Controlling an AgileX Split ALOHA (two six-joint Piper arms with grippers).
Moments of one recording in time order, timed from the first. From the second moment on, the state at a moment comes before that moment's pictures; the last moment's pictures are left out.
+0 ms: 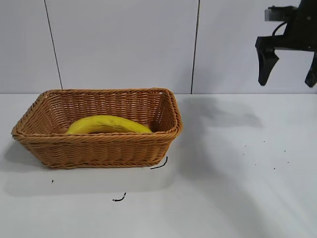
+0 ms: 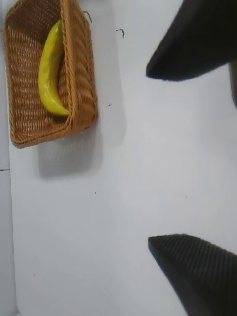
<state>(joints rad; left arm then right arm) -0.04 -0.01 -0.50 -0.02 1.07 0.03 -0.03 1.89 -1.37 0.06 1.22 -0.01</state>
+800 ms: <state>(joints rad) -0.04 -0.01 -0.50 -0.02 1.07 0.03 -0.03 0.51 -0.56 0.07 1.01 -0.09</state>
